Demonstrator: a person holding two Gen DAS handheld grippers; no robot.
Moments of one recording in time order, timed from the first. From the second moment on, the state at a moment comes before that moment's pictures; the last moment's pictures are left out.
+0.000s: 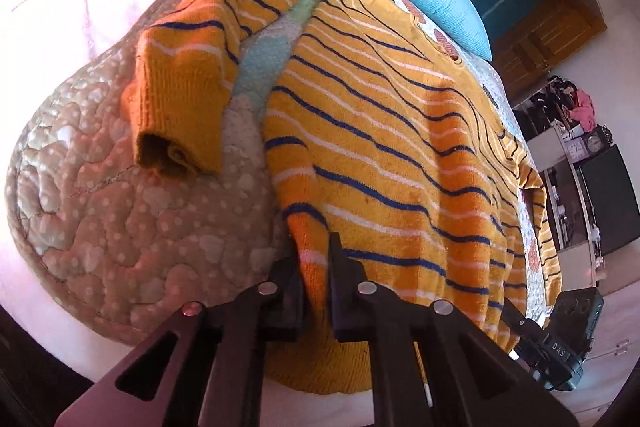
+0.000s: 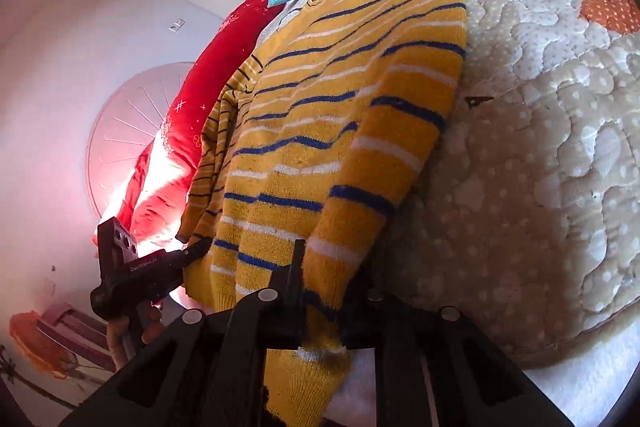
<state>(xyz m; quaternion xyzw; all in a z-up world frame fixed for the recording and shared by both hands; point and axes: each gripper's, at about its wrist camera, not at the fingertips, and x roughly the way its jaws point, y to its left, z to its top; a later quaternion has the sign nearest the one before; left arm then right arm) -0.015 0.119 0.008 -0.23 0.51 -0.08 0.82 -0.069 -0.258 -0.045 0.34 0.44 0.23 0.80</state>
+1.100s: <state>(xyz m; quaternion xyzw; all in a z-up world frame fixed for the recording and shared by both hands) -0.126 0.115 0.070 -0.17 0.45 -0.07 0.88 -0.131 -0.532 -0.014 0.50 0.25 -0.09 0.83</state>
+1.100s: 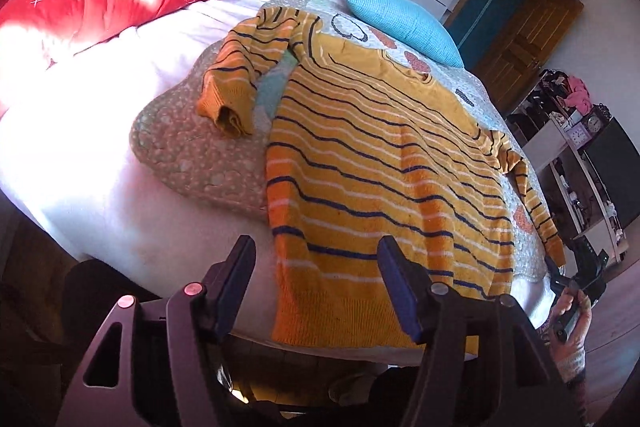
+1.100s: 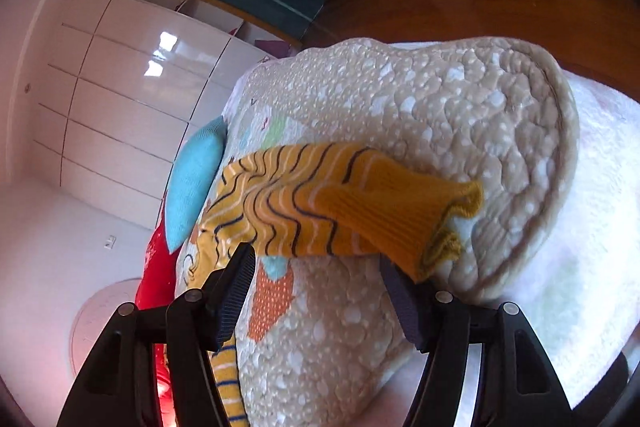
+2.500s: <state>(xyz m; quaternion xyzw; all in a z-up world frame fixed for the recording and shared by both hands) -0.089 0.055 0.065 -0.13 0.47 -0.13 0.86 -0.098 -0.622 0.062 0.43 0.20 -0.17 0.86</state>
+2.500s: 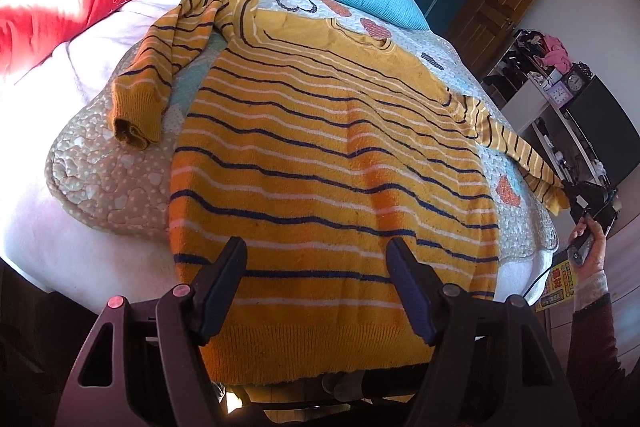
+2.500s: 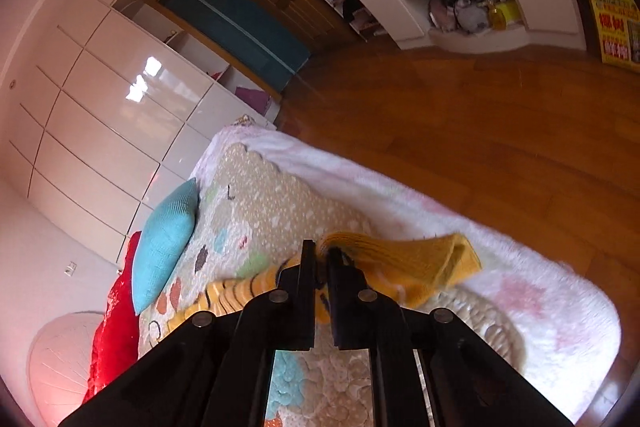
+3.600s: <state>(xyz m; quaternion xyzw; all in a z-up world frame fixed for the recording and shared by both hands) 0.007 0.260 0.030 -0.32 0.30 -0.09 0.90 0.217 -0.029 -0.011 0.03 0.49 0.13 0.86</state>
